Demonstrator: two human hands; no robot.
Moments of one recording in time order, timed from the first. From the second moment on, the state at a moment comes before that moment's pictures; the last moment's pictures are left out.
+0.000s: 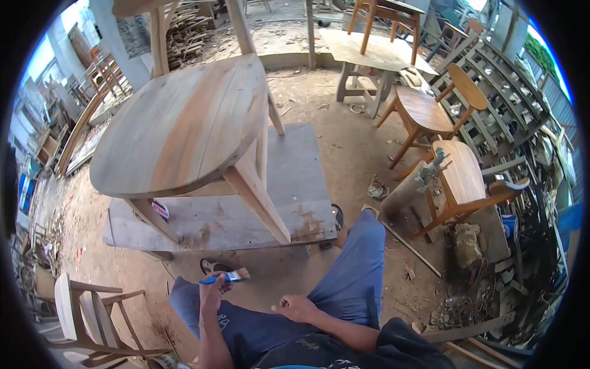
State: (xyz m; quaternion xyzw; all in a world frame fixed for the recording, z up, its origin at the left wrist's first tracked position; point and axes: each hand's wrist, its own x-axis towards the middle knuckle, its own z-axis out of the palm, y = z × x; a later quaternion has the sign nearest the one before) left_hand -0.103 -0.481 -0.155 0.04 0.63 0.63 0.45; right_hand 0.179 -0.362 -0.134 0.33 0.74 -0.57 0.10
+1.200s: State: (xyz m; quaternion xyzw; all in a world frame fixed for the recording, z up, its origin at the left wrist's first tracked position) left_hand -0.135 -0.709 0.001 -0.05 0.80 0.58 -0.18; right_hand 0.172 -0.392 -0.136 0.36 0.67 -0.64 0.11
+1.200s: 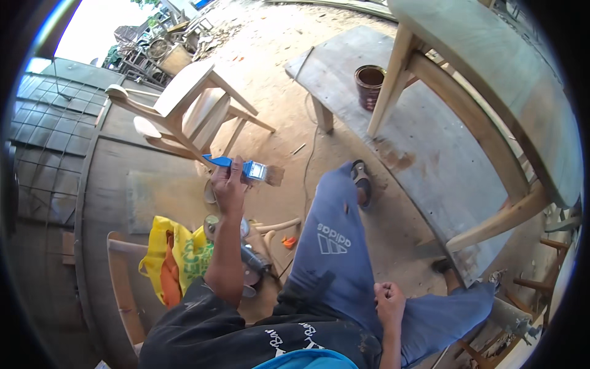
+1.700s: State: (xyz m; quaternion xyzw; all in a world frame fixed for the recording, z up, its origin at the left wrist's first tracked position) left_hand -0.400 -0.454 0.016 0.26 0.85 0.44 -0.15; right_hand 0.148 -0.377 -0.121 0.42 0.59 -0.69 0.11
